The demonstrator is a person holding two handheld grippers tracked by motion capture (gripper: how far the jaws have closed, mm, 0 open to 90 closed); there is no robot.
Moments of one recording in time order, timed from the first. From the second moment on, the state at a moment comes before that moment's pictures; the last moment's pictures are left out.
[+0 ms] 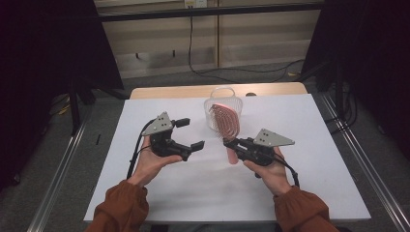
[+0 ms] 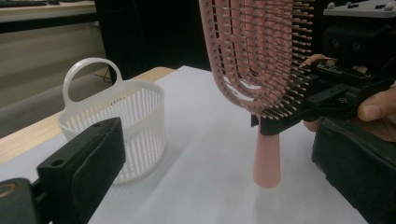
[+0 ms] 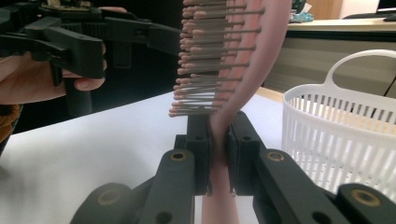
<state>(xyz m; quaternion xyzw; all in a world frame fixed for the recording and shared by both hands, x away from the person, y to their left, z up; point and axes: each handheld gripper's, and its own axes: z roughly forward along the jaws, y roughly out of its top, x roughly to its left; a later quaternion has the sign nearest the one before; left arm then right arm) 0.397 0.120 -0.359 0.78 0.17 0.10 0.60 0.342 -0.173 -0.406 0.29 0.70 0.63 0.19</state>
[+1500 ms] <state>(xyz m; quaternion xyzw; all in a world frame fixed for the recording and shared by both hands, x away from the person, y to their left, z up) 0.407 0.076 -0.344 0.77 0.08 0.03 0.64 0.342 -0.162 -0.414 0.24 0.72 0.65 0.12</state>
